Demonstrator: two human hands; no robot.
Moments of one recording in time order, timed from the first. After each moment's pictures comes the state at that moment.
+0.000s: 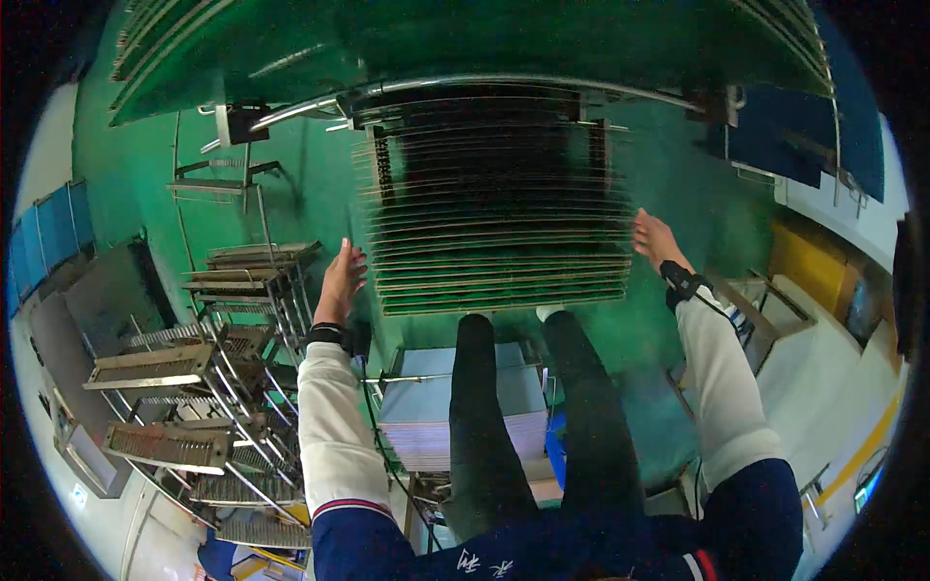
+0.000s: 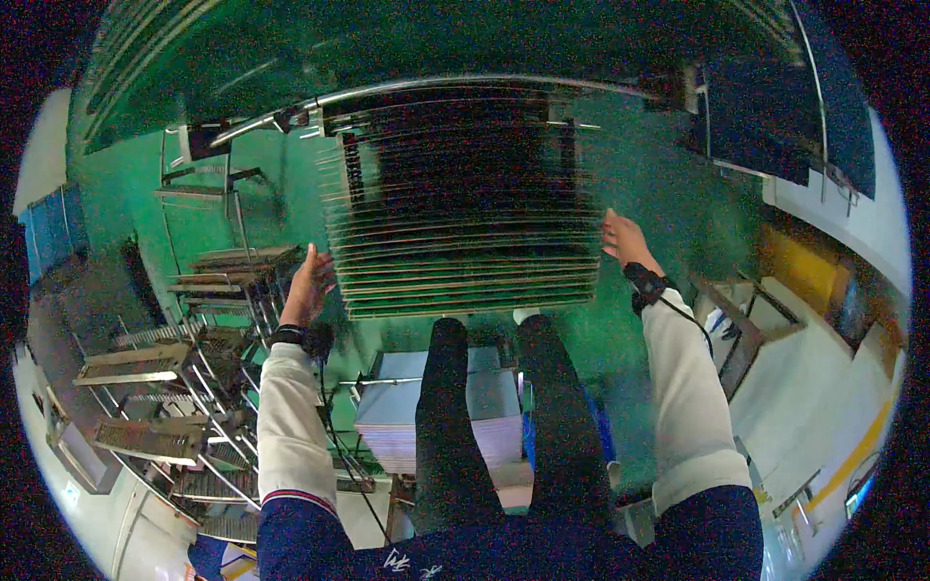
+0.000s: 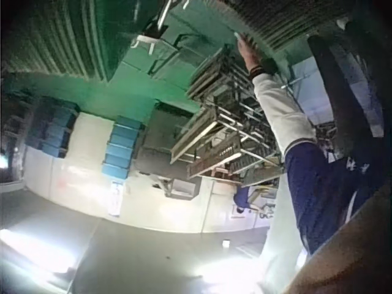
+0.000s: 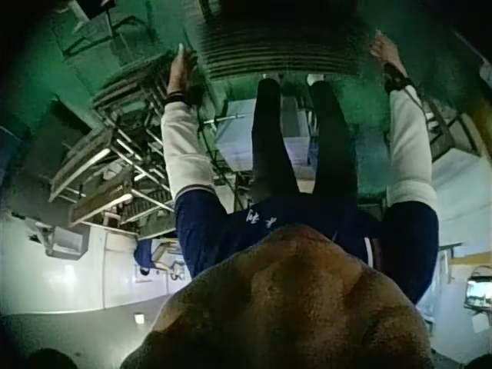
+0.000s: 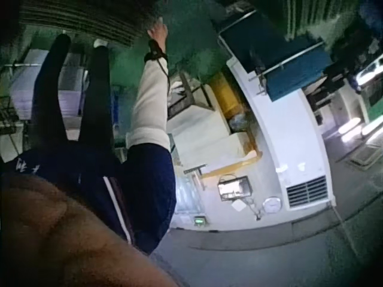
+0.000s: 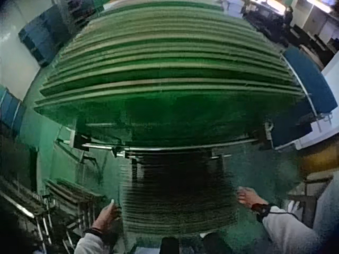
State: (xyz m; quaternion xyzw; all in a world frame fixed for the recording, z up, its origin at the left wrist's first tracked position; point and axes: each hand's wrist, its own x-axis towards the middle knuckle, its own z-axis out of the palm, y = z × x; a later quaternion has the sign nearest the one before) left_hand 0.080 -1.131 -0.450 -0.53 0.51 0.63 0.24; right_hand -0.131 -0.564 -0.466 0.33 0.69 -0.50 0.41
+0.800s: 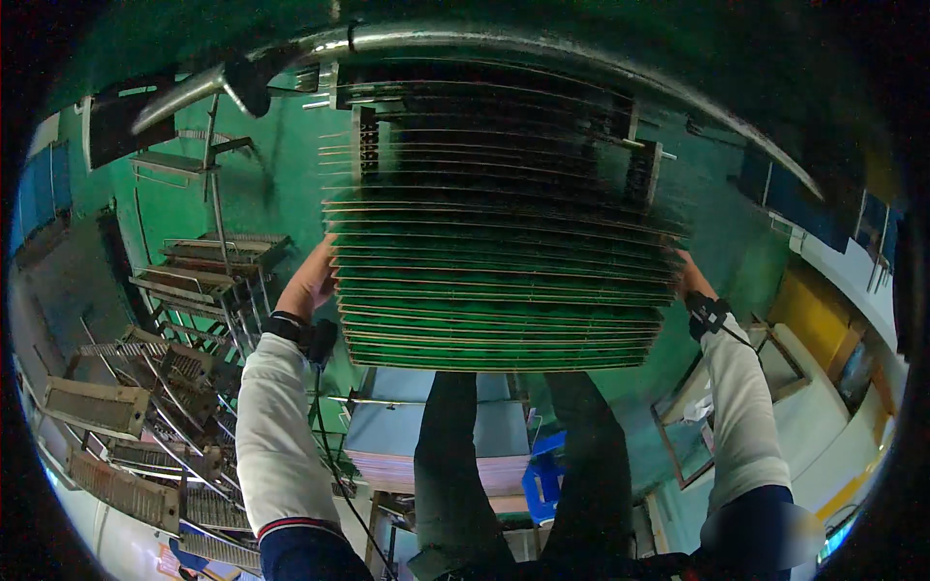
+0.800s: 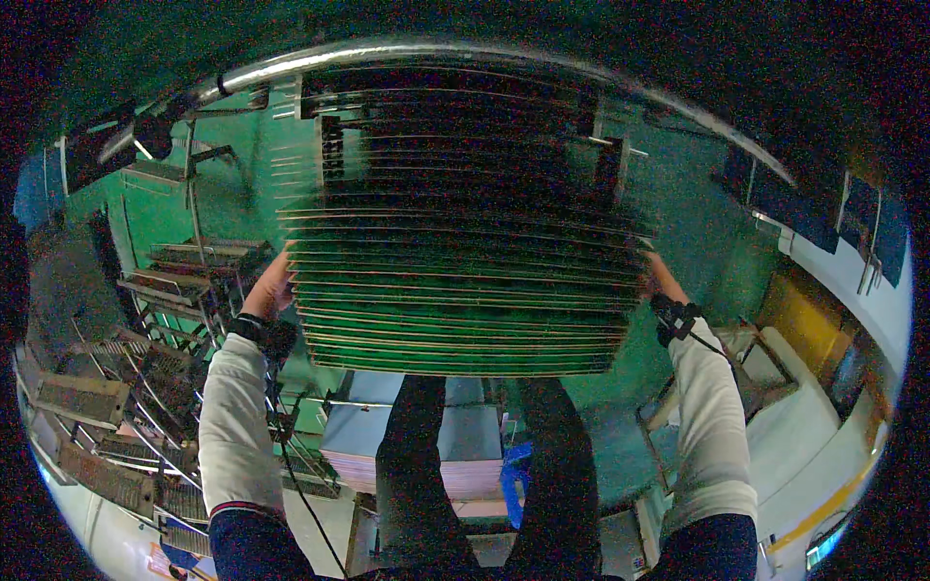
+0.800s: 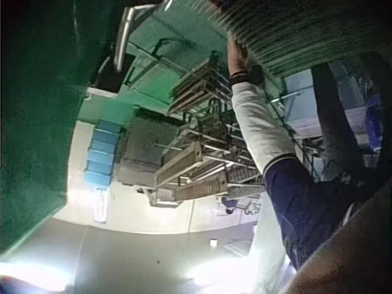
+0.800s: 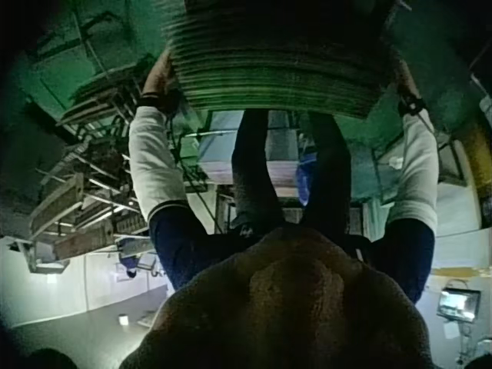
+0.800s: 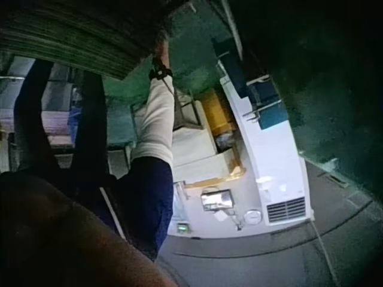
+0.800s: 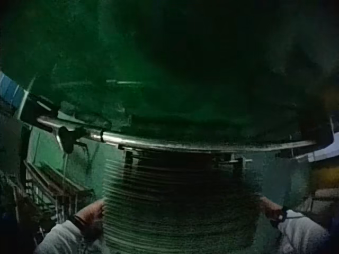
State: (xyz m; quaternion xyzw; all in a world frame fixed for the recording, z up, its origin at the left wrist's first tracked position) left_hand 0.034 -1.132 -0.512 -0.55 0.40 0.68 0.28; right_hand -0.163 -0.551 -0.516 0.24 0.67 -0.47 0.52
